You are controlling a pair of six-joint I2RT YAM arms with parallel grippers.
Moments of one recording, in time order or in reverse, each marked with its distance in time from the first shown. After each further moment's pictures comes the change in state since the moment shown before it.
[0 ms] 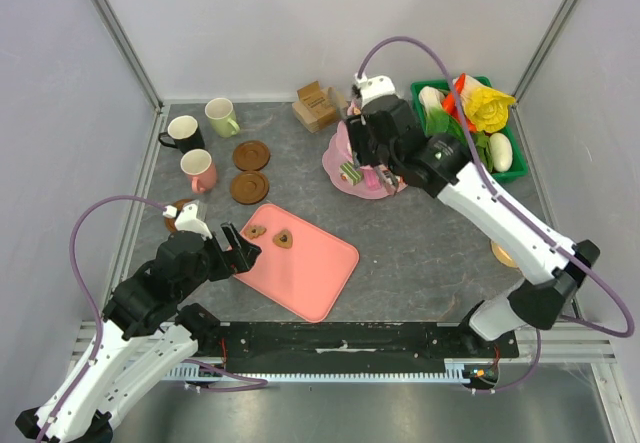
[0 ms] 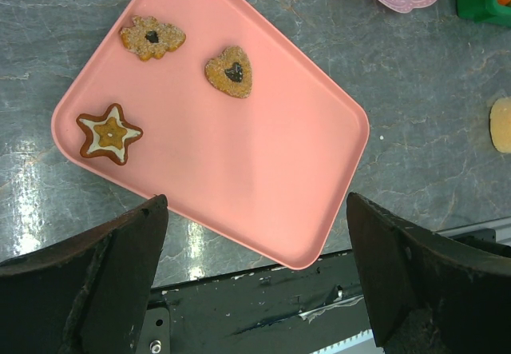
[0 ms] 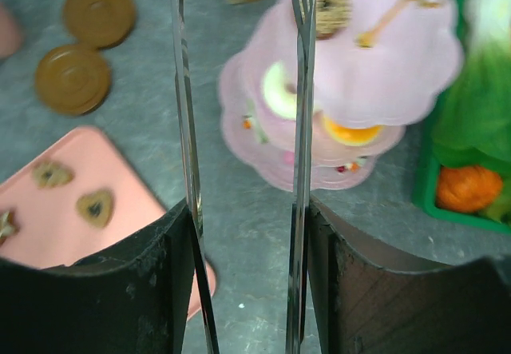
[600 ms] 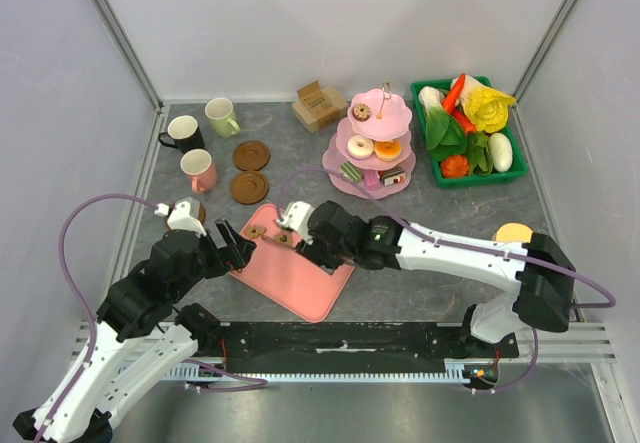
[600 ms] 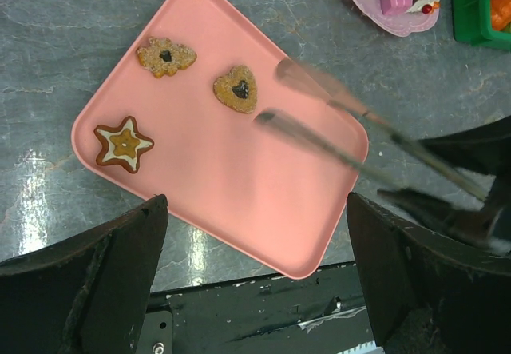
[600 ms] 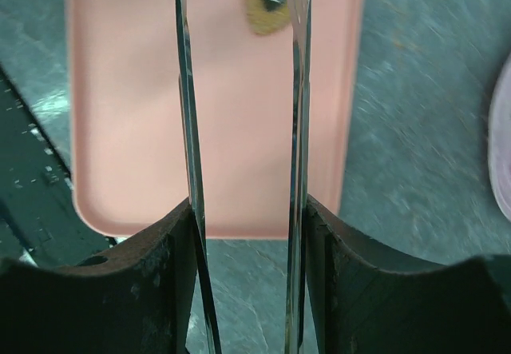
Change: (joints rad) left arm 0.000 0.010 0.051 -0.024 -0.049 -0.002; right arm 0.382 -0.064 -0.583 0.284 -0.278 -0.266
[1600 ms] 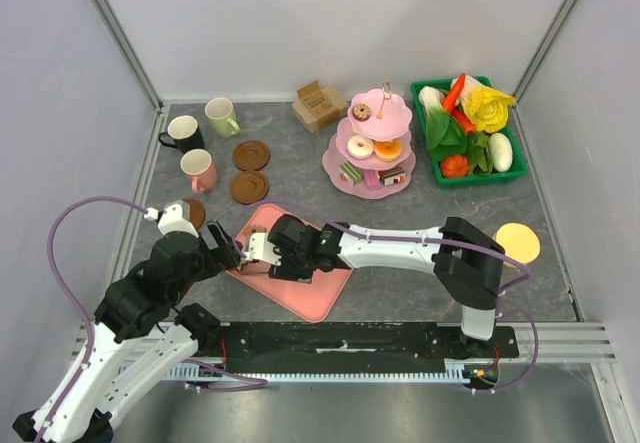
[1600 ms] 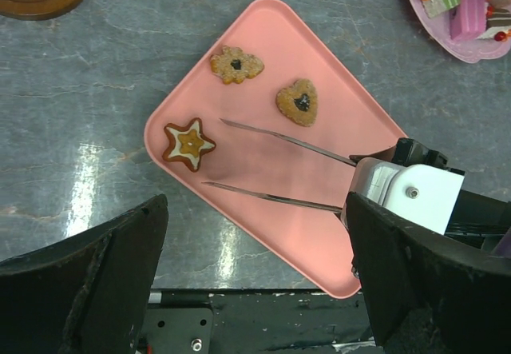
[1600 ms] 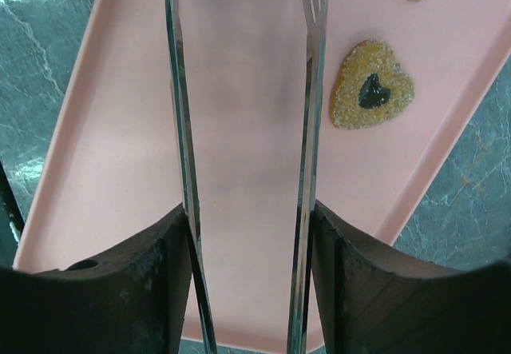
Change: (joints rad) left arm 0.004 0.000 0.014 -0.089 -0.130 -0.004; right arm 0.077 0.378 0.158 0.082 -0.112 -0.333
